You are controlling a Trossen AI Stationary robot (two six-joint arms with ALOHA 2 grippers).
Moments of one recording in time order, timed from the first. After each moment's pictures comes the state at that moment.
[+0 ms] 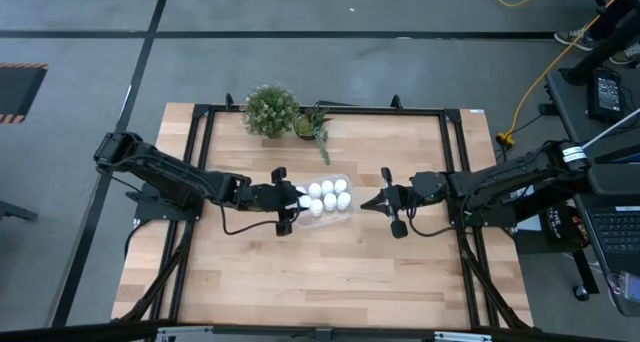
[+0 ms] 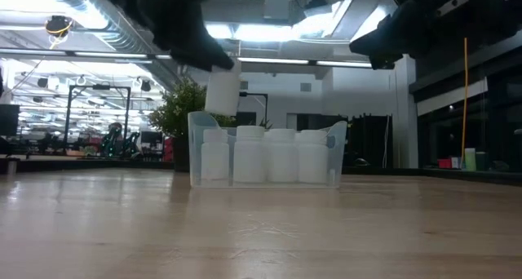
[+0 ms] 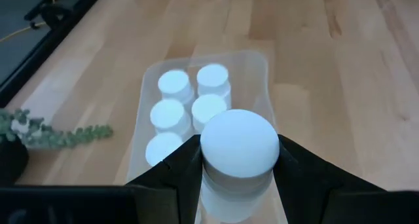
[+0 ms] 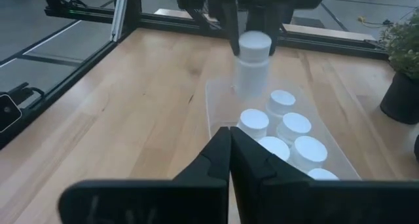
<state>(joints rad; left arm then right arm) -0.22 1.37 0.80 -0.04 -0.37 -0.17 0.16 1.09 0.44 0.36 0.02 -0.06</state>
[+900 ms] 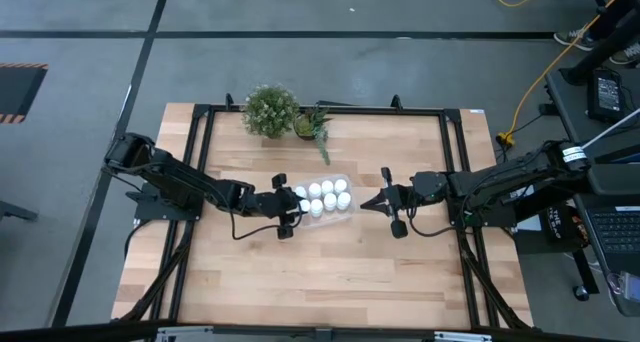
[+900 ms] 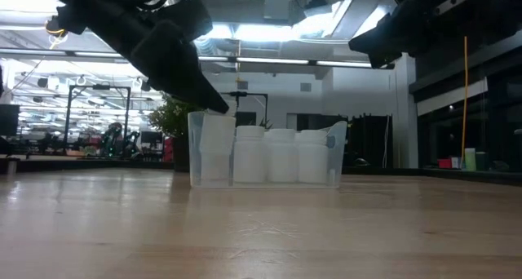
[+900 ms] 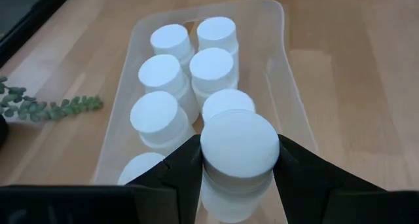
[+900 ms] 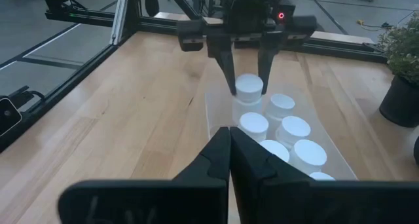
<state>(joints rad) -0.22 1.47 0.66 0.17 -0.40 -0.18 0.16 1.09 0.44 0.37 0.02 -0.06</state>
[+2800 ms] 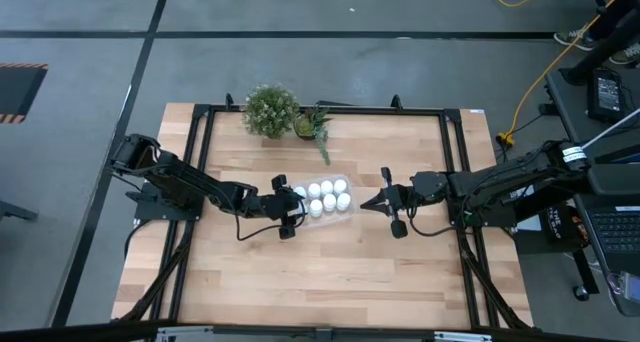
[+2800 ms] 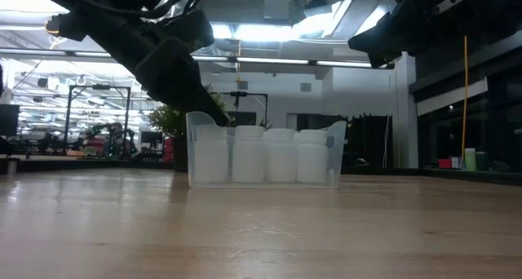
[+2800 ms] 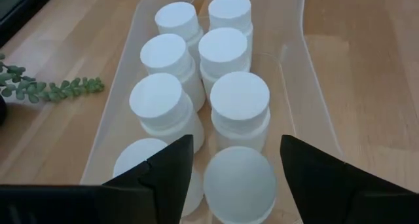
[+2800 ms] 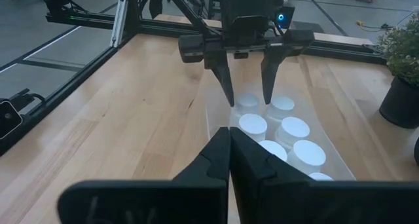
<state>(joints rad) -0.22 1.52 0.66 0.17 -0.43 -0.22 0.16 1.09 0.44 0.37 0.02 -0.06</state>
